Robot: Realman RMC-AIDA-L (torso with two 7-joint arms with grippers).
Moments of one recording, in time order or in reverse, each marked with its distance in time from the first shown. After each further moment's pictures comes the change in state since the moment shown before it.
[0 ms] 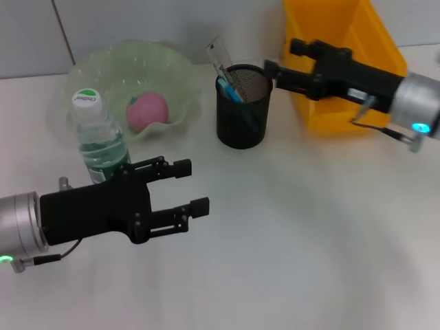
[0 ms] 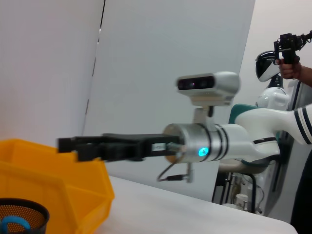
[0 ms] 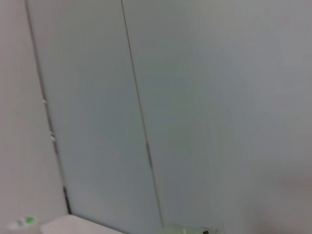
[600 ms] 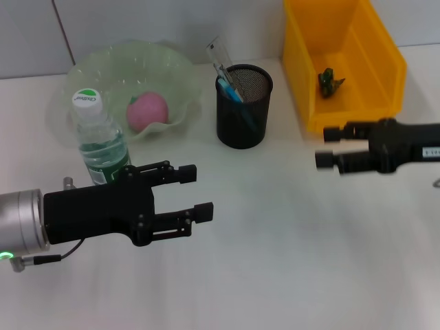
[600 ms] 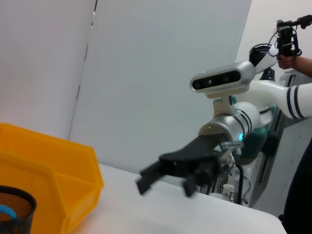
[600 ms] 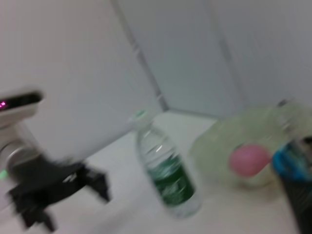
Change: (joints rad) left arm -0.007 0.002 0.013 0.044 0.035 0.006 -0.086; right arm -0.051 -0.167 0.003 -0.085 -0.356 -0.402 0.375
